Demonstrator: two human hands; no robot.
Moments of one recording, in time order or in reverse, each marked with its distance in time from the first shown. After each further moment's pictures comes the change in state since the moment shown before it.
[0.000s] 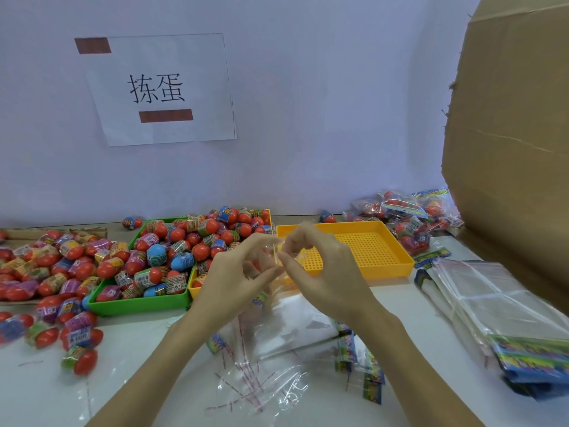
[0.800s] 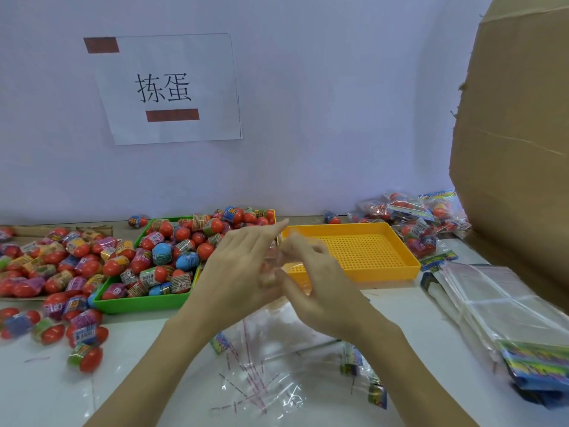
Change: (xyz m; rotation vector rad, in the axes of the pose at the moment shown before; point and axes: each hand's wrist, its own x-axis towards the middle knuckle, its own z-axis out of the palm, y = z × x) left_hand 0.005 0.004 -0.010 0.620 0.101 0.422; right_hand -0.008 -0.014 0.008 -0.032 -0.201 0.010
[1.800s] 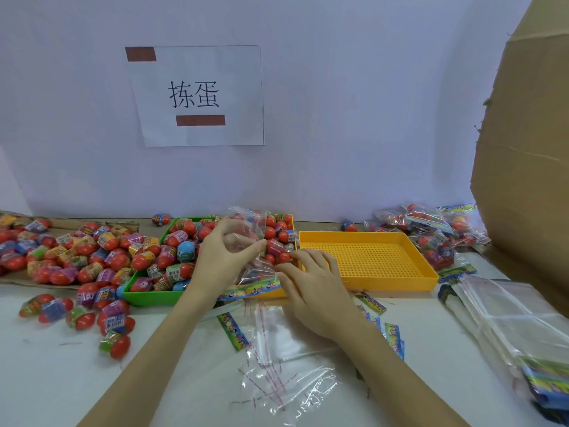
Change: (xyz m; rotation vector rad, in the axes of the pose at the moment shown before) left_hand -0.007 -0.044 -0.008 -0.754 0.124 -0.913; right_hand 0.014 0.036 0.051 -0.524 -0.093 0.100
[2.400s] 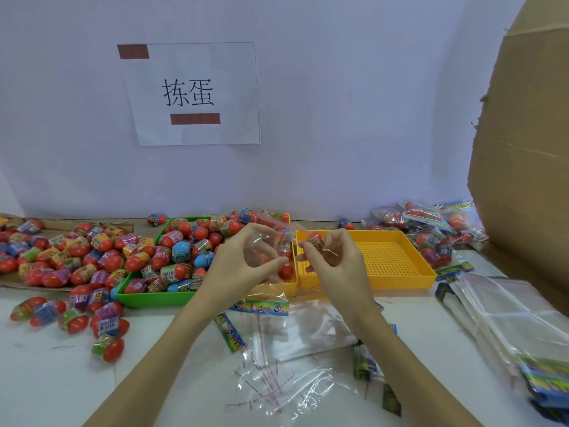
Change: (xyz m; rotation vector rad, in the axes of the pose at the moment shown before) left_hand -0.012 0.006 0.016 0.128 -0.243 0.213; right_hand 0.003 0.007 -0.031 1.080 0.357 0.390
